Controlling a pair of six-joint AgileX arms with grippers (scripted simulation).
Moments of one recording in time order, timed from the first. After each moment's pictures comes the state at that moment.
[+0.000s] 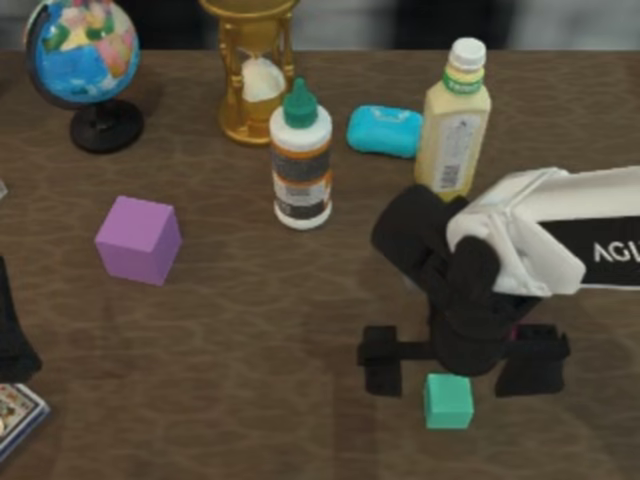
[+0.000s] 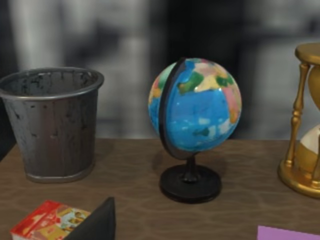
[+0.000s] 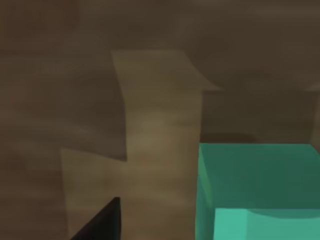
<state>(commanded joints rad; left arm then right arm) 0.00 0.00 0.00 0.00 0.00 0.00 0.72 1.91 1.11 -0.74 0.02 0.72</state>
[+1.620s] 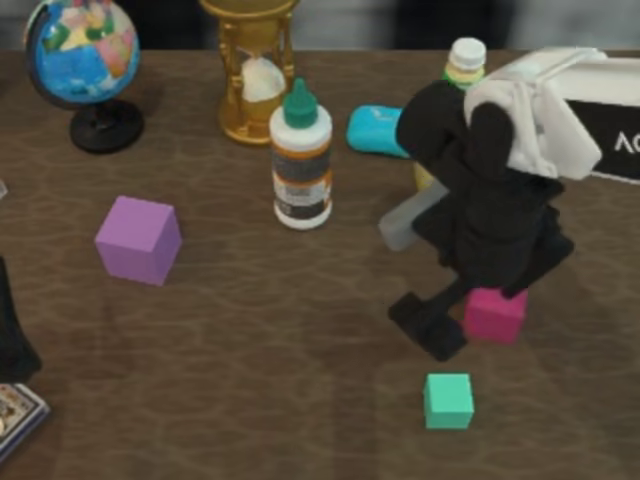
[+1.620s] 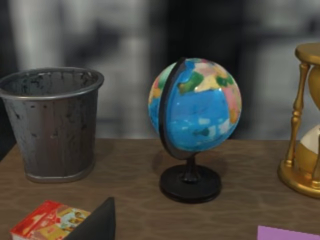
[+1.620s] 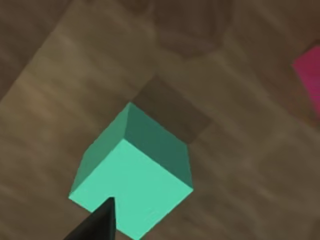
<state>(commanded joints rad) 0.00 0.00 0.00 0.00 0.00 0.00 0.59 1.96 1.40 -1.06 0.01 -0.10</state>
